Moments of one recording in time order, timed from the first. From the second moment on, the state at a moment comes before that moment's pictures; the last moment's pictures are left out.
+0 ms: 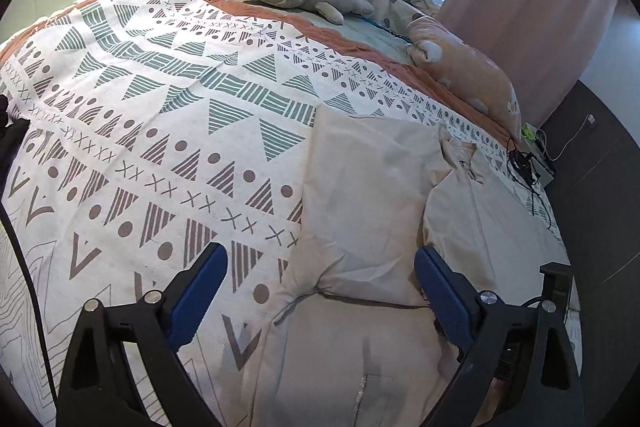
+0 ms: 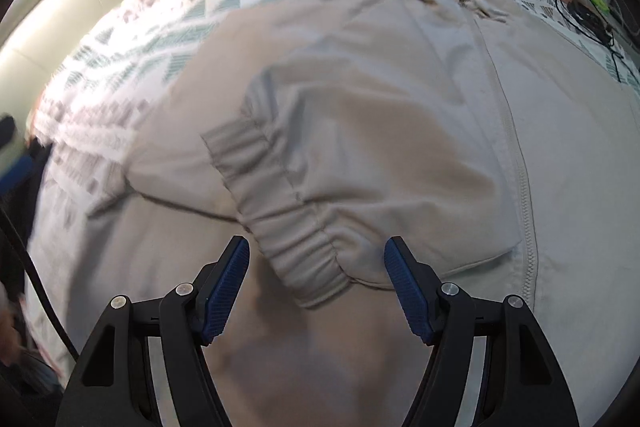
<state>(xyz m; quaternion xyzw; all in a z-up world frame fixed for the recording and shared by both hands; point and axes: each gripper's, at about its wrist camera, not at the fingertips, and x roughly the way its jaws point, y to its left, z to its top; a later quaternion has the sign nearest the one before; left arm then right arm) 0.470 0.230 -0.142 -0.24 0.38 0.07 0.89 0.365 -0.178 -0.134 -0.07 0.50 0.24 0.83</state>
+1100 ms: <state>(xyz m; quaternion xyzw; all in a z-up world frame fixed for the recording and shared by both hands) 0.484 0.204 -0.178 -0.16 0.44 0.07 0.88 0.369 -0.401 -0.122 0.25 0.44 0.13 0.85</state>
